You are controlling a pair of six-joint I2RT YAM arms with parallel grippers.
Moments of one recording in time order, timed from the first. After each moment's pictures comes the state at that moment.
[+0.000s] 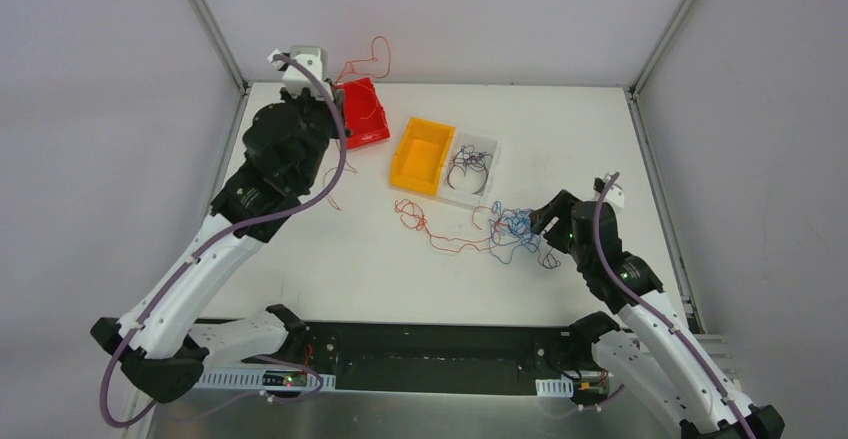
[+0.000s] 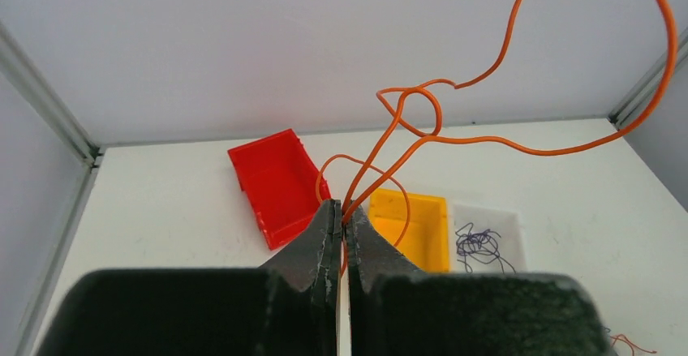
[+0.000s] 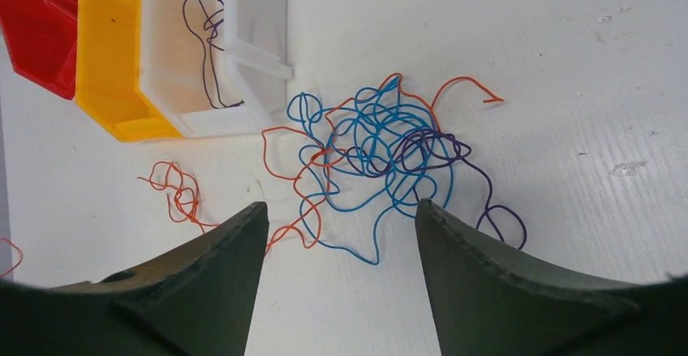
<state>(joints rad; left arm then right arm) -0.65 1.01 1.30 -0.23 -0.54 -0.03 0.45 0.63 0.57 -0.53 0.30 0.79</state>
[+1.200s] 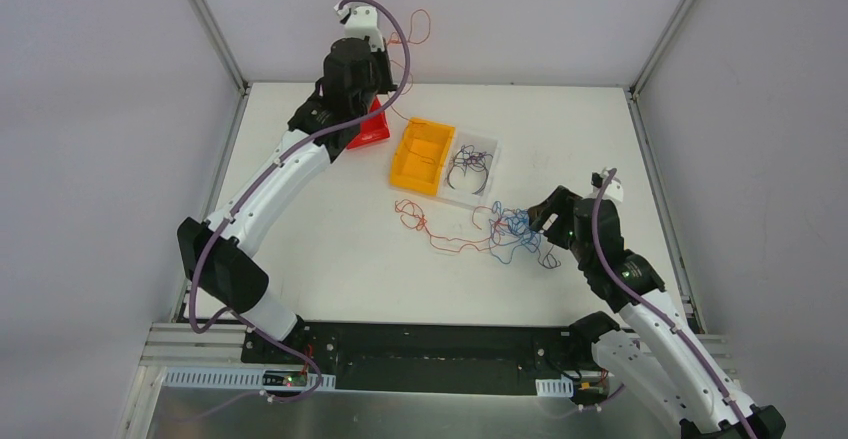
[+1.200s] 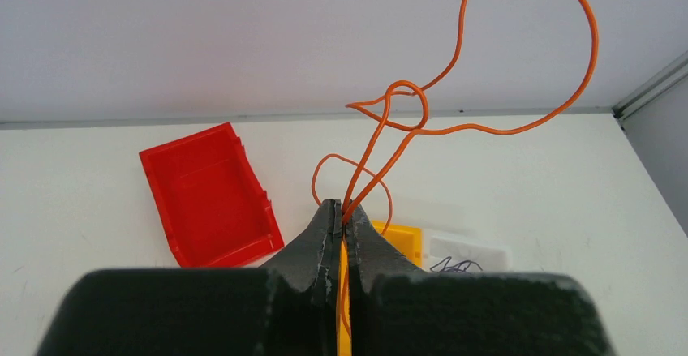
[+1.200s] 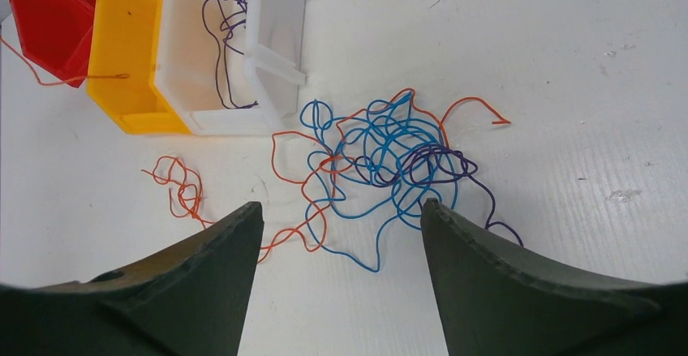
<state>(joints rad) -0.52 1.57 1.61 -0.18 -0.37 -0.20 0.45 0.64 0.59 -0.50 0.28 0.71</state>
